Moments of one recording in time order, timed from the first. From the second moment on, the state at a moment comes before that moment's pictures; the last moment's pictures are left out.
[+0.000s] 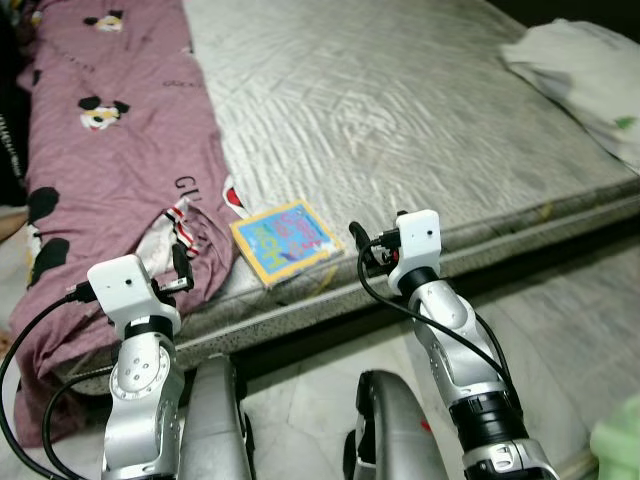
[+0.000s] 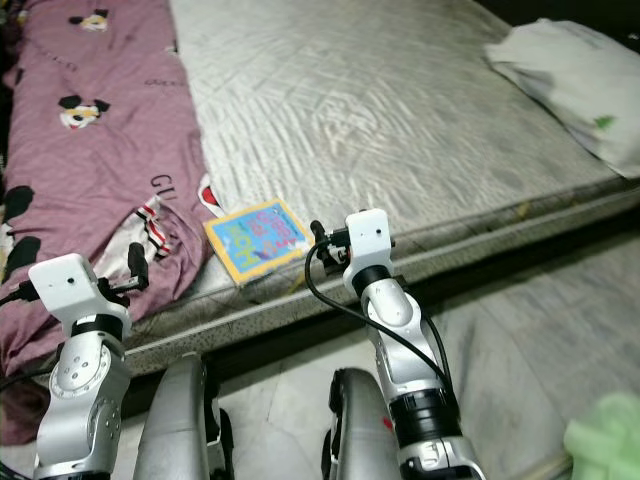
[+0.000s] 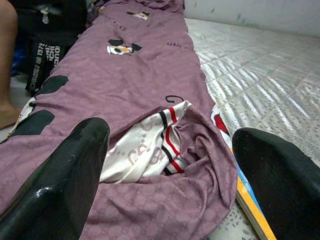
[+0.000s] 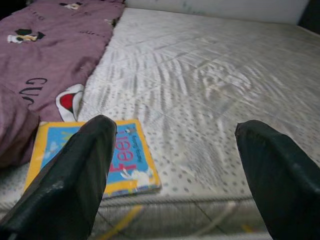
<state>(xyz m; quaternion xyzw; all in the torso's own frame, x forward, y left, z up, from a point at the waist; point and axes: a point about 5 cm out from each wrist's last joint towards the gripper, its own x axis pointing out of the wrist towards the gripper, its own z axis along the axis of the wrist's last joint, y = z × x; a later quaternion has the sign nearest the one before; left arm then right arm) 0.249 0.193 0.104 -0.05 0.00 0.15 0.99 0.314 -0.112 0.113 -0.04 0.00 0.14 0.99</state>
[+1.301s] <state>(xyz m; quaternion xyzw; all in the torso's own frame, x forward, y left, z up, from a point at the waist) 0.251 0.183 0.104 -0.06 -0.01 0.15 0.99 0.312 -0.110 0.112 -0.04 0.00 0.15 0.99</state>
